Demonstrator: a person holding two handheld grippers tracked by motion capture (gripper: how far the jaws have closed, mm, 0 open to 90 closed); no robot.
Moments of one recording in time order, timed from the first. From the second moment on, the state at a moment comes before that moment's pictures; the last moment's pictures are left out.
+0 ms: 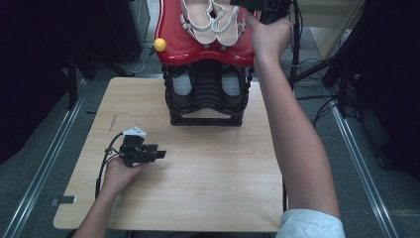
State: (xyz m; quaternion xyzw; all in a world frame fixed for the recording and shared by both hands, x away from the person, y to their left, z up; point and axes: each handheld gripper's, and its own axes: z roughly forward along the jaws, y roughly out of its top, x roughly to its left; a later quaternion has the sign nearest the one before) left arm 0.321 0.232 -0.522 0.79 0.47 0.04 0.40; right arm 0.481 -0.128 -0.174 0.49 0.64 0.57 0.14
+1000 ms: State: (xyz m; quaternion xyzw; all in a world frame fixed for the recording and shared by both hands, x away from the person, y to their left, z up) left arm 0.320 0.234 -0.520 0.79 0.46 0.05 0.40; right arm 0.471 -0.210 -0.221 0.50 0.64 0.55 0.18
